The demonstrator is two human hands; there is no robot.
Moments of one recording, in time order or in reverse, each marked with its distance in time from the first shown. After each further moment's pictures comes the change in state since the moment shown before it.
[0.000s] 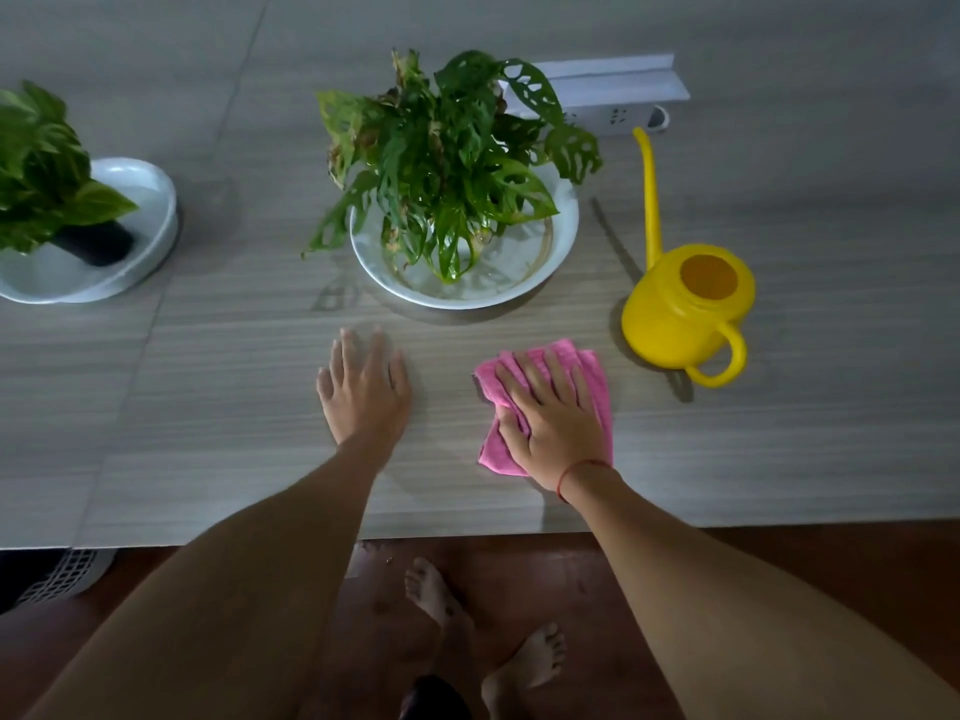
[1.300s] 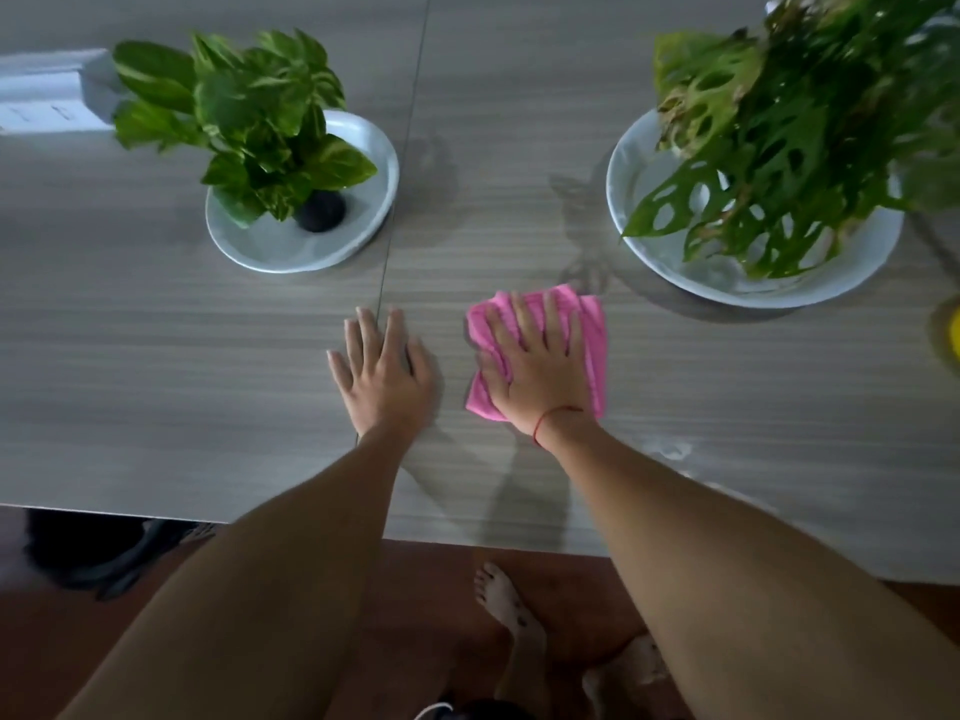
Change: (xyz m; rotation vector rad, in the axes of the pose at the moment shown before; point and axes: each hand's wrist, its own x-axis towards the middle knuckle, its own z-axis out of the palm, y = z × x) left_hand 0.087 -0.243 -0.056 -0.027 0.008 -0.140; right_hand 0.144 -0.277 0.070 -0.017 -0.110 -0.006
